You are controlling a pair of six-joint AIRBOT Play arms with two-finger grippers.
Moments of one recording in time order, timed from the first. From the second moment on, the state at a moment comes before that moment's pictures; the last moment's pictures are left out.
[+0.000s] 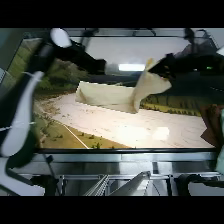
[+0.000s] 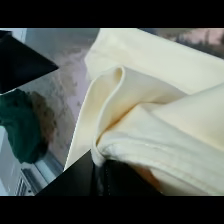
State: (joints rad) left arm -0.28 -1.71 1.92 1.07 -1.33 -1.45; right arm 0.03 -1.51 1.47 -0.50 1.22 1.19
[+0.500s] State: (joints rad) left arm 0.17 -1.22 1.34 0.74 -1.35 -1.30; right arm 0.61 -2.05 2.02 -0.68 0.82 1.31
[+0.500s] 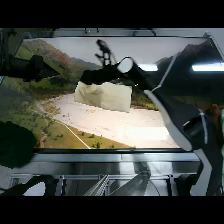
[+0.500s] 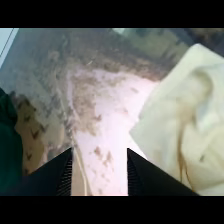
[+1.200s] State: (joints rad) left arm 0.22 -1.14 0.97 0.49 -1.25 -1.09; right arm 0.18 -1.85 1.79 -1.00 1.31 1.55
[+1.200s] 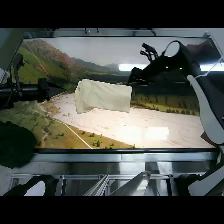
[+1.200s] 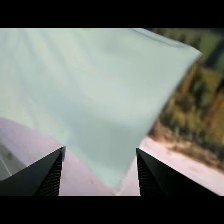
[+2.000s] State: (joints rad) left arm 0.22 -1.14 0.96 0.47 -1.28 -1.04; right arm 0.23 -2.06 1.65 -0.50 1.09 1.40
